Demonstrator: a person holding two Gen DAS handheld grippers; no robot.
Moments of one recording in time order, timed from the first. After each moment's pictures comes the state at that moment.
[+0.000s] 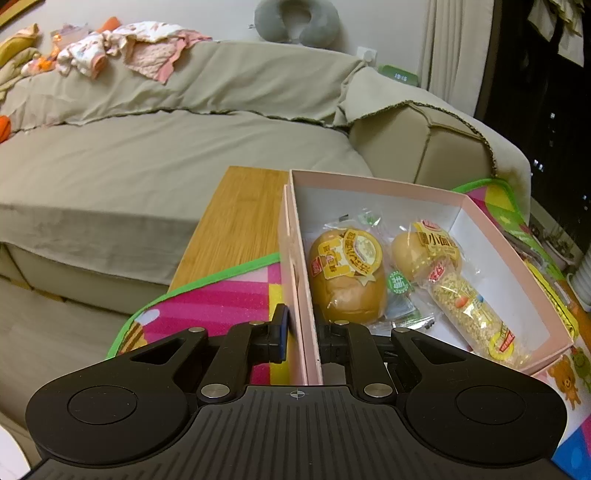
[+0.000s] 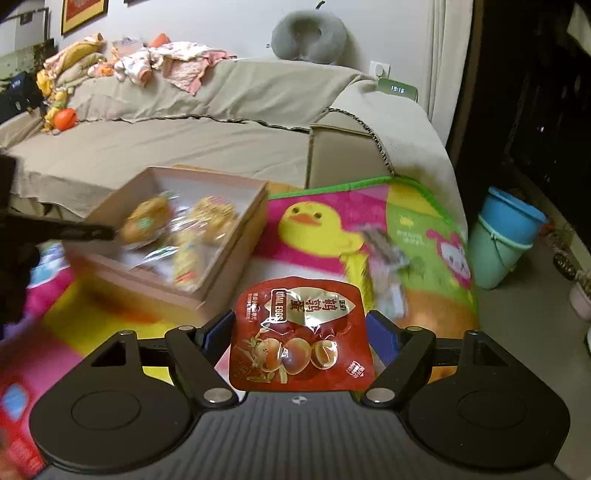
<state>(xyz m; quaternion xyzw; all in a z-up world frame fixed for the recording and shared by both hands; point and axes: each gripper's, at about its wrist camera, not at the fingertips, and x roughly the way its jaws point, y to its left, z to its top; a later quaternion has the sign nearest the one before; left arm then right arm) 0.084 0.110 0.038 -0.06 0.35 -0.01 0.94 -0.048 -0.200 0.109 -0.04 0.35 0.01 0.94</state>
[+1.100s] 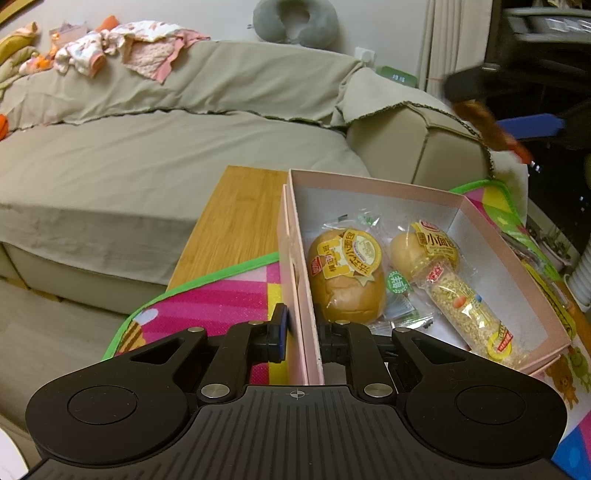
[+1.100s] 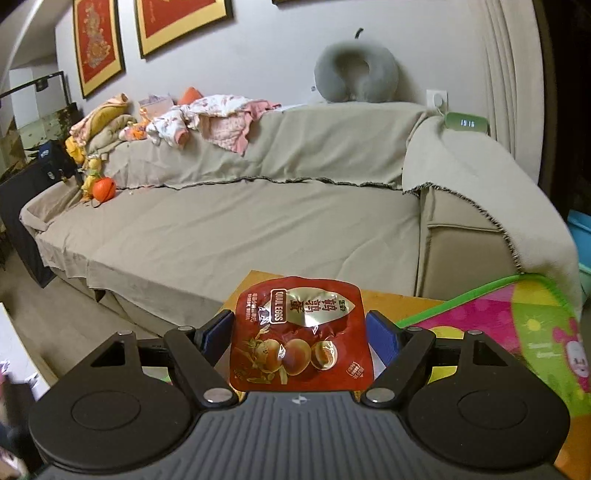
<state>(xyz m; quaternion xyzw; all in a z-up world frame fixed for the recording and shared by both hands) 0.086 0.110 0.036 -0.06 0.35 -0.01 0.94 0.137 -0.108 0.163 0.05 0.31 0.09 0.95</state>
